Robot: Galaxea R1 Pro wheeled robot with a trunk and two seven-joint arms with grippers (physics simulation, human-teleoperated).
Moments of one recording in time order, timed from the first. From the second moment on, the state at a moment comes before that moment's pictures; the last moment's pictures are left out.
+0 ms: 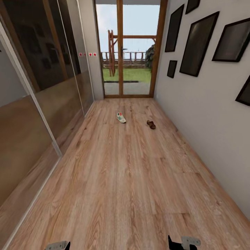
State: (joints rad) left arm -0.20 0.13 0.09 -0.36 0.14 -0.42 -0.10; right arm -0.39 -0.05 0.28 -0.06 -0.38 -0.55 -0.05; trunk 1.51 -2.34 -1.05
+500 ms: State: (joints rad) left arm -0.20 0.13 0.09 -0.36 0.14 -0.42 -0.10; right arm -0.39 -0.05 0.28 -0.06 -0.38 -0.56 -0.05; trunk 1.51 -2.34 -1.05
